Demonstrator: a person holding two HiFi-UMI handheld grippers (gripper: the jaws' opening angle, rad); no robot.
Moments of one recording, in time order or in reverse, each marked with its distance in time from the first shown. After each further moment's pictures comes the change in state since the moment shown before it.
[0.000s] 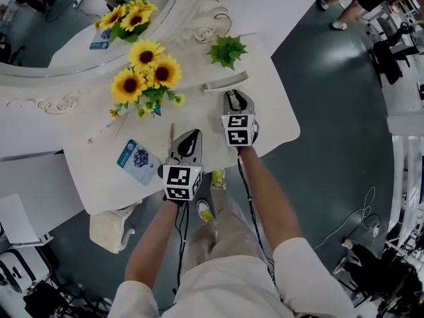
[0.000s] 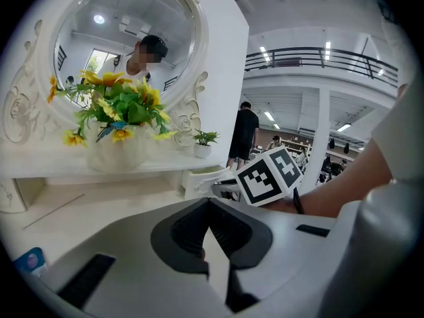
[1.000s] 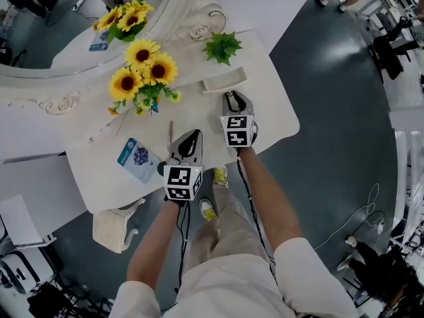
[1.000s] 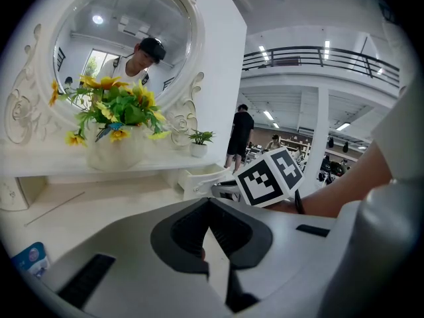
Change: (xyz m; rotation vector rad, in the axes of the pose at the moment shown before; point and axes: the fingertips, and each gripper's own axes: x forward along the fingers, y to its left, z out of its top) left arm -0.007 -0.012 -0.004 0.005 0.006 -0.001; right arm -0.017 0.002 -0.009 0.035 0.012 -0.005
